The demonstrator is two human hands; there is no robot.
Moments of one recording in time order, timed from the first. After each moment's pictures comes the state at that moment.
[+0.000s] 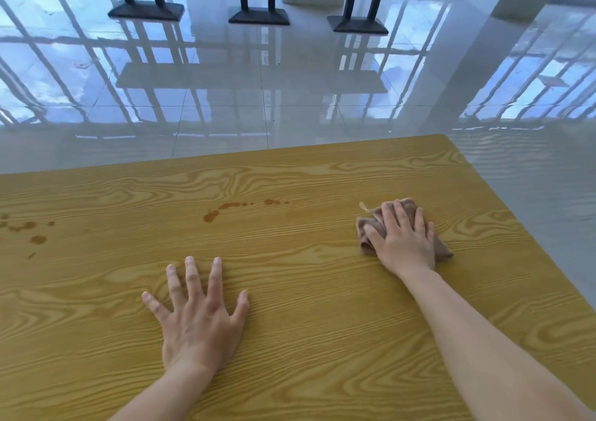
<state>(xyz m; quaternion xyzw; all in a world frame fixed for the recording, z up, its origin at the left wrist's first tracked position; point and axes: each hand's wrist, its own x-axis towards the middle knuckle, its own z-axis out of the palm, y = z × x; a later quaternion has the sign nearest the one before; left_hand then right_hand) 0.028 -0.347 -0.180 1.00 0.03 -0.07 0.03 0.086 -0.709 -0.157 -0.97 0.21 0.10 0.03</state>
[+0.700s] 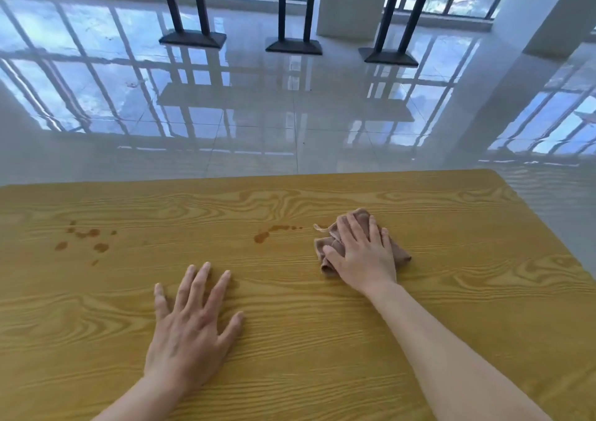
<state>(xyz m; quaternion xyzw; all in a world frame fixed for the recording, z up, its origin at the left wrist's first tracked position) 0.055 -0.243 -0.178 1.00 -0.07 -0.04 0.05 0.144 -0.564 -0.166 -0.99 0.04 0.07 0.06</state>
